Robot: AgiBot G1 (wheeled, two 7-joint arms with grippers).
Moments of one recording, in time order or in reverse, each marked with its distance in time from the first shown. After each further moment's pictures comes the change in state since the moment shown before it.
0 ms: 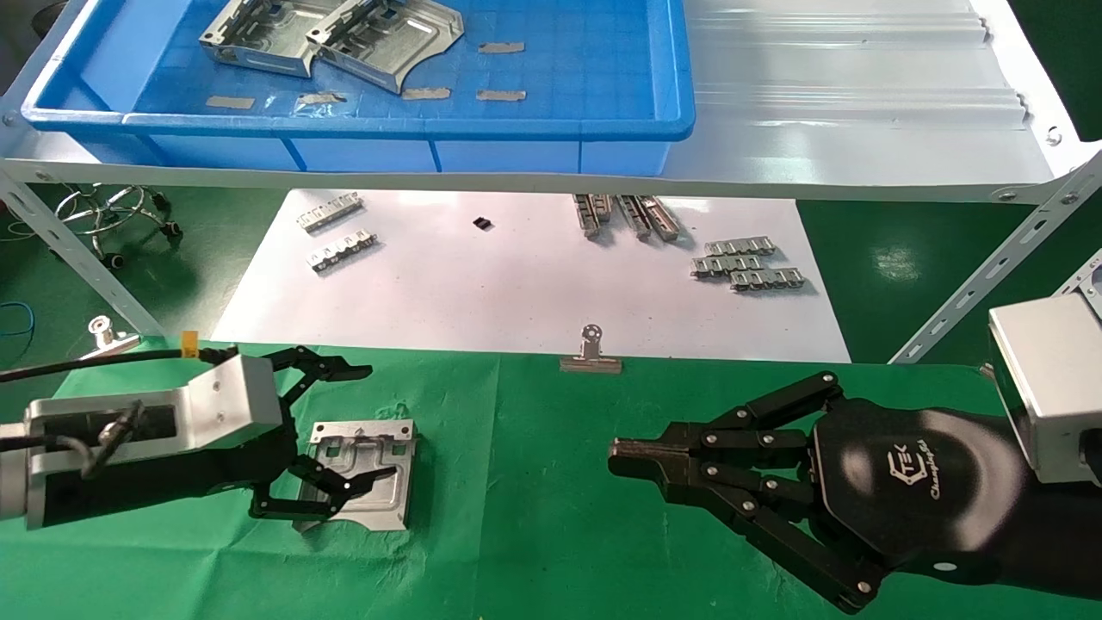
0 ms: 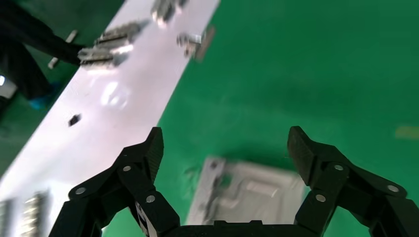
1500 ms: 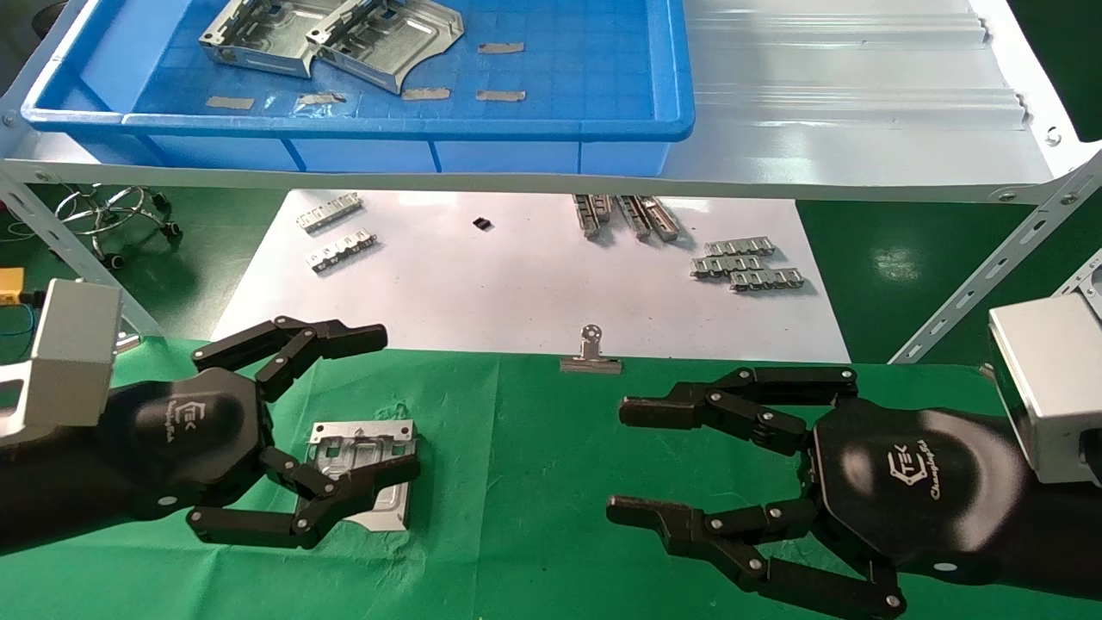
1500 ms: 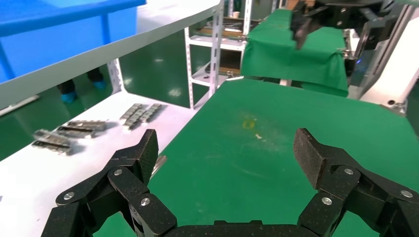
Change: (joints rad) left arm 0.155 0.003 -0.239 0.047 -0.418 0.238 -0.063; right arm 0.000 0.000 0.000 0.000 0.000 0.000 0.000
